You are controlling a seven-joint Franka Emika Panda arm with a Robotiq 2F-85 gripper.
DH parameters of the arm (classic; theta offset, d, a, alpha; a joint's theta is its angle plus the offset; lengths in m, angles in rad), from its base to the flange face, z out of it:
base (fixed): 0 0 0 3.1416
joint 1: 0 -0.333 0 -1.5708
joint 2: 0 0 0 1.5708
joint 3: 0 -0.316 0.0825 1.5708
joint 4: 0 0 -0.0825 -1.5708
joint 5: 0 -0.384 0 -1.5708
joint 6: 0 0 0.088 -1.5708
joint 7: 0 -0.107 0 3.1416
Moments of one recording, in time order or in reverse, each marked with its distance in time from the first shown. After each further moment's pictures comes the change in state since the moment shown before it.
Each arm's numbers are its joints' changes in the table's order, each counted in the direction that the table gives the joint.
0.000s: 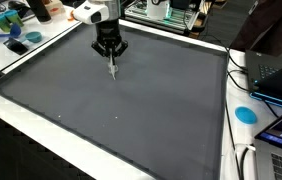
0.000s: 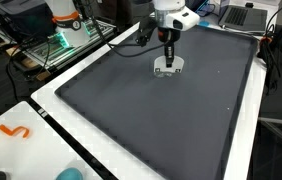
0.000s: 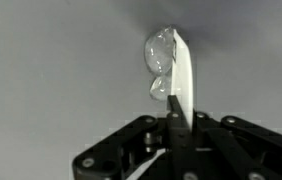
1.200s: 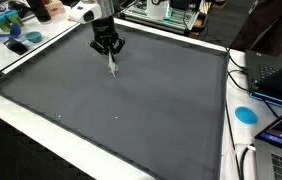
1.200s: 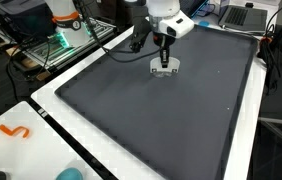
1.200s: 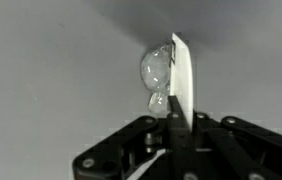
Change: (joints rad) arm 0.096 0.003 -0.061 -0.001 -0.136 -0.065 0.134
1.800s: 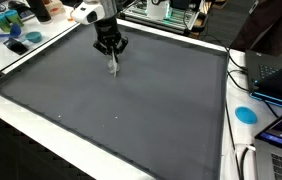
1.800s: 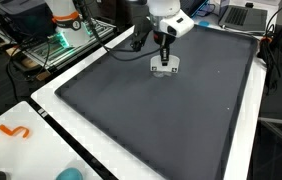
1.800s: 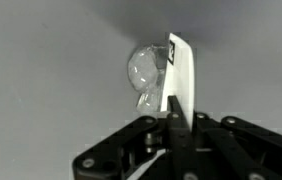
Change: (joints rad) arm -0.002 0.005 -0.013 0.005 -0.022 -0.020 0.006
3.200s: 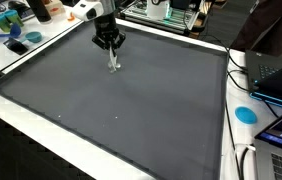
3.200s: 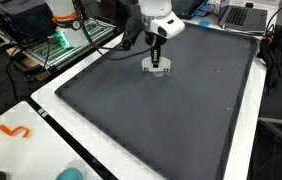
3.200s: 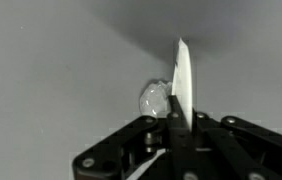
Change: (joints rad) arm -0.015 0.048 0.055 0.063 0.065 -0.022 -0.030
